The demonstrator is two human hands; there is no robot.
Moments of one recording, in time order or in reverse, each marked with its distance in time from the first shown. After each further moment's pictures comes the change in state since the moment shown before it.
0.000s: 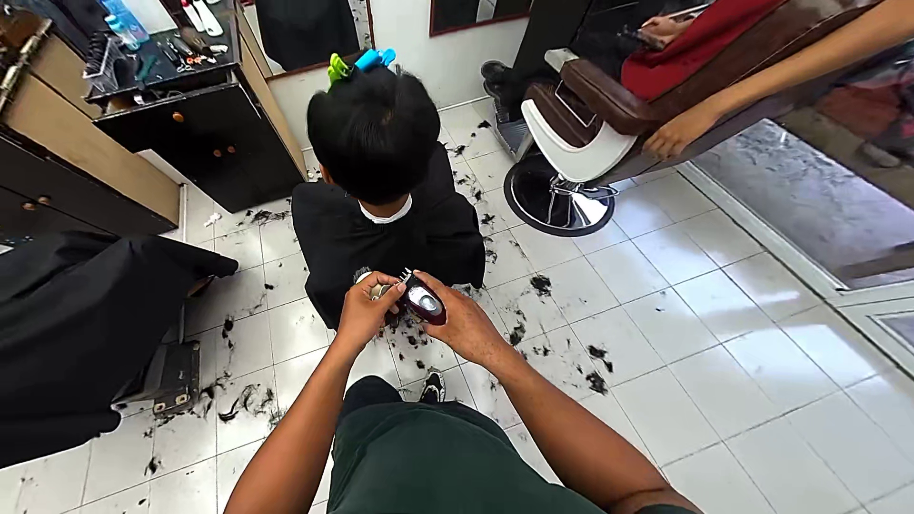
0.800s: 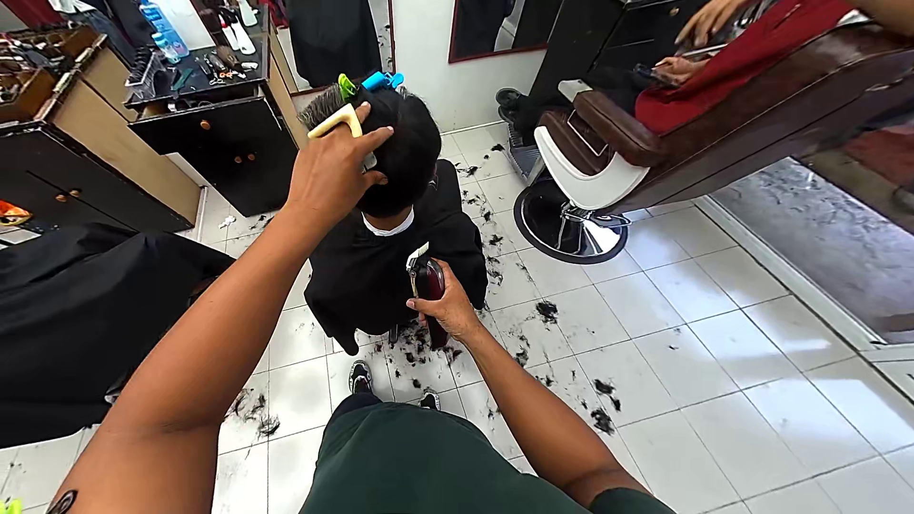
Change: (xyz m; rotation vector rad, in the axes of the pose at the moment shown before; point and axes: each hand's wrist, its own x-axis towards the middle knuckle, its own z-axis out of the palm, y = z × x) left_hand 0.089 0.170 -0.049 1.226 0.233 0.787; right_hand 0.054 0.023 0.004 0.833 0.125 -0.018
